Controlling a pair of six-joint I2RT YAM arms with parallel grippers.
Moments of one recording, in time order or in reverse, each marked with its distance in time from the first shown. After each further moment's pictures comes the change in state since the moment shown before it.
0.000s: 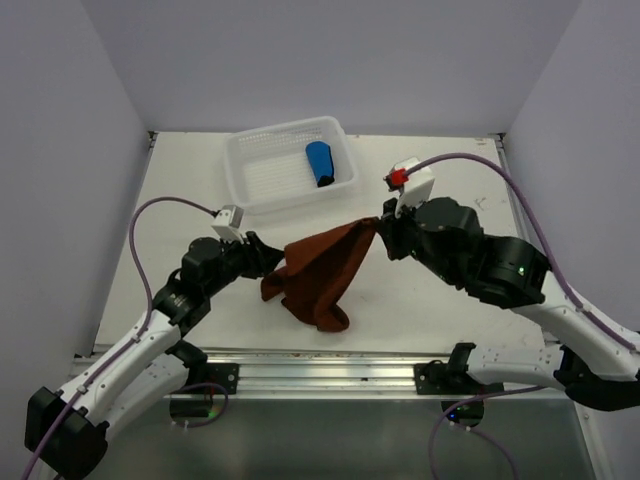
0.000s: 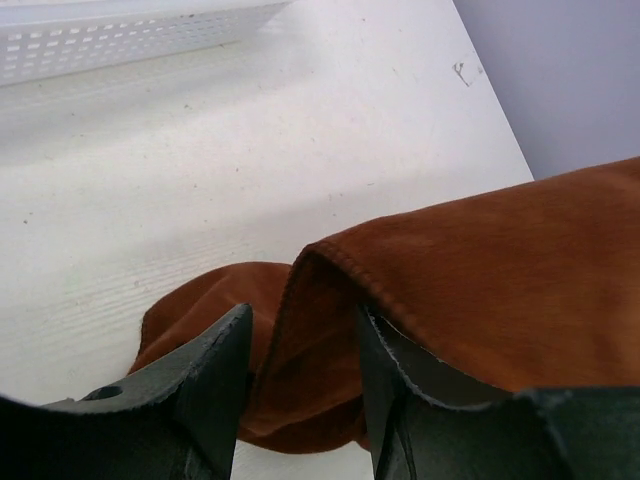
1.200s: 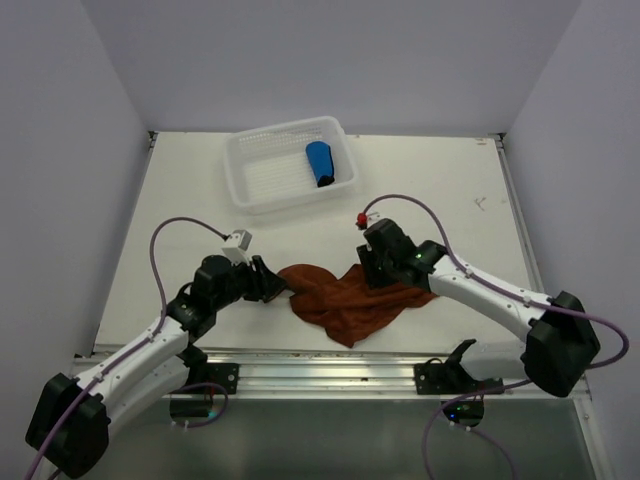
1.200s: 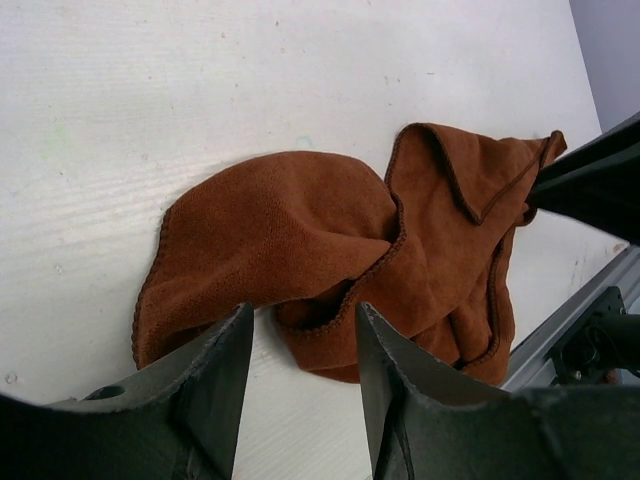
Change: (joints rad) left arm 0.000 0.044 -0.225 0.089 0.074 -0.038; right arm -0.347 0.175 -0.658 0.250 -0.336 0.101
